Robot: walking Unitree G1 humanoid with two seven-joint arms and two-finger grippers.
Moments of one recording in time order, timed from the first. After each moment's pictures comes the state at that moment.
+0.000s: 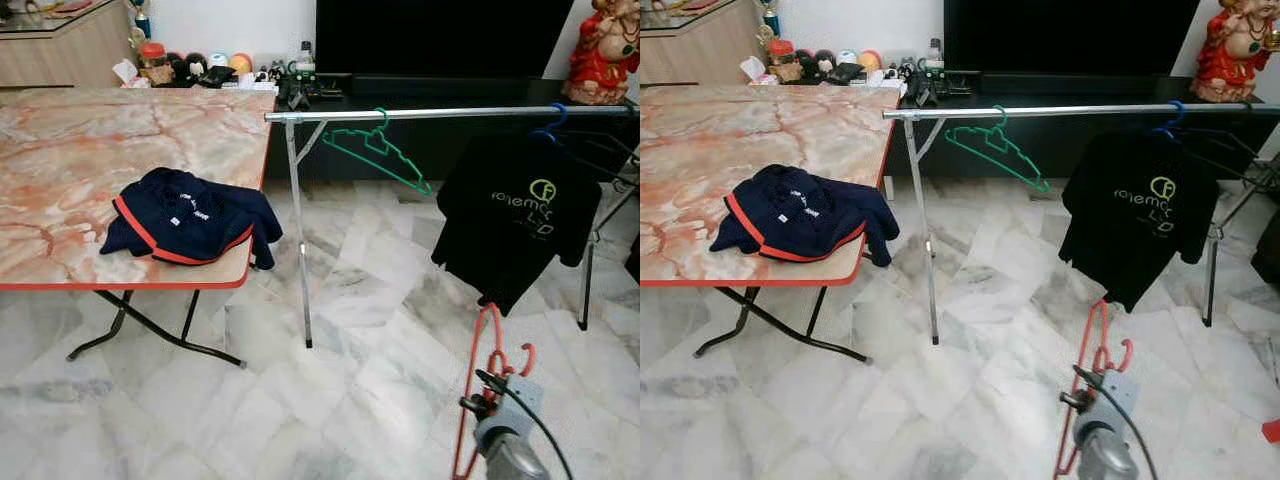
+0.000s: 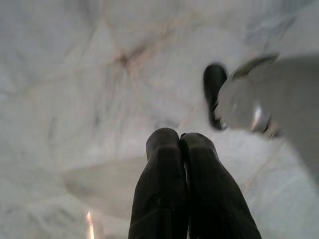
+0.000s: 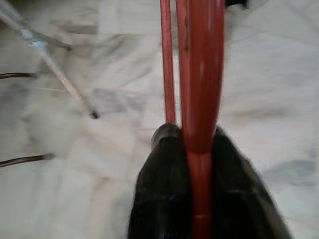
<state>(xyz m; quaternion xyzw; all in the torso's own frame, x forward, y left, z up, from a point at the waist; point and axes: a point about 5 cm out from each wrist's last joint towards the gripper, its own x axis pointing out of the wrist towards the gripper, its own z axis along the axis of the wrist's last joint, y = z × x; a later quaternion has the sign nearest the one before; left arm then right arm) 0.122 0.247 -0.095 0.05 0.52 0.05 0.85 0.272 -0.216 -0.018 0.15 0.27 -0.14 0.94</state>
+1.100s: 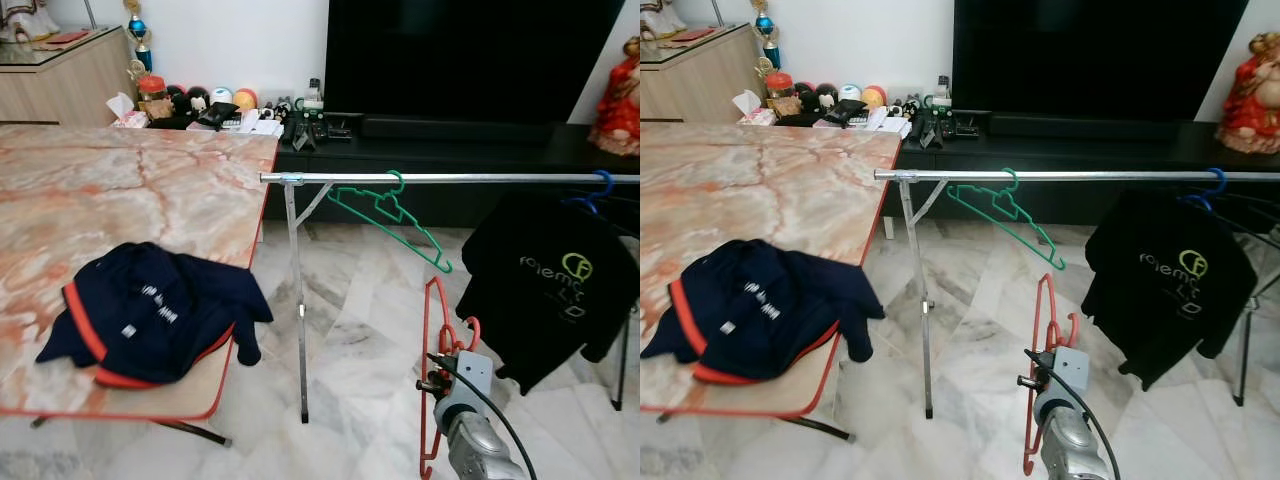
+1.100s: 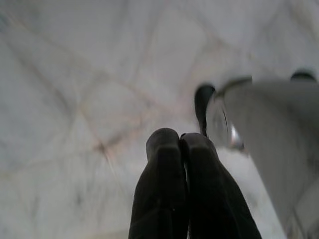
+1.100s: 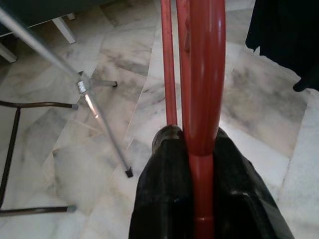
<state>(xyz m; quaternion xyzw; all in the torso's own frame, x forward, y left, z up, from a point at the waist) 0.129 0.222 -0.099 0.05 0.52 0.01 0.85 0.287 -0.185 -0.006 0.10 0.27 -0.07 0.95</state>
